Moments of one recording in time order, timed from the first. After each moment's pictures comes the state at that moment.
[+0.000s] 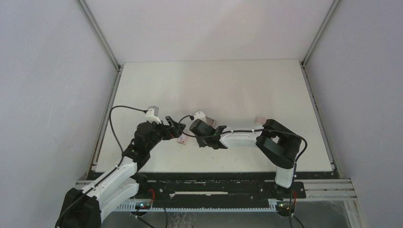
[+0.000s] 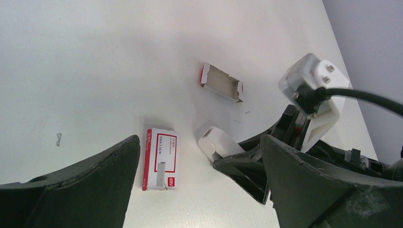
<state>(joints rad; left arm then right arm) -0.41 0.82 0.28 0.22 0.09 -0.61 1.05 1.85 1.06 -0.17 0.29 0.46</state>
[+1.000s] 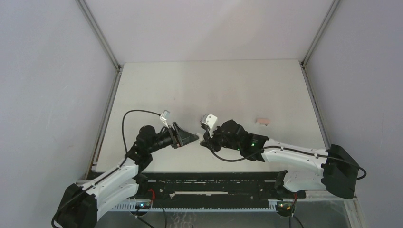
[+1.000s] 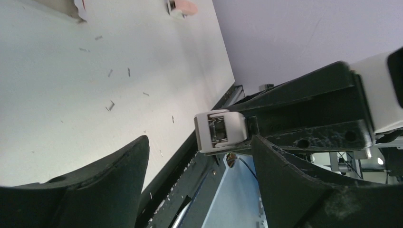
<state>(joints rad) -0.49 0.82 0.24 0.39 0.53 -1.01 1.05 1.22 0.72 0.03 -0.07 0.04</state>
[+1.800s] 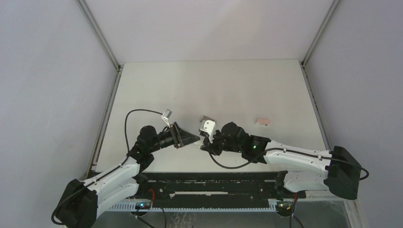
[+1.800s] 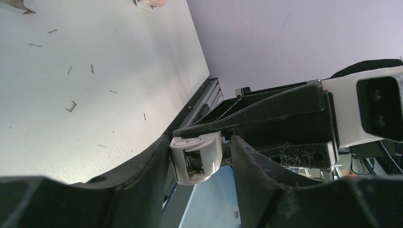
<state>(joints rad) -0.54 0.87 0.24 0.51 0.59 -1.11 1.08 1.19 0.72 -0.02 -0.12 -0.08</state>
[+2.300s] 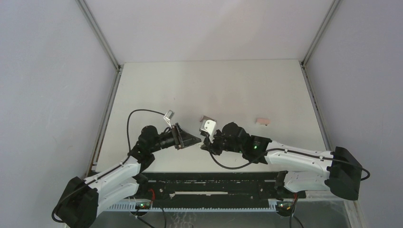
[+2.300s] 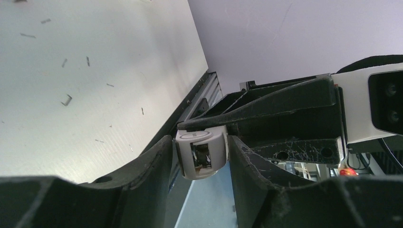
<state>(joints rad) -0.56 0.90 0.24 0.52 0.62 -1.12 1.09 1.17 0.72 -0.02 -0.10 -0.08</state>
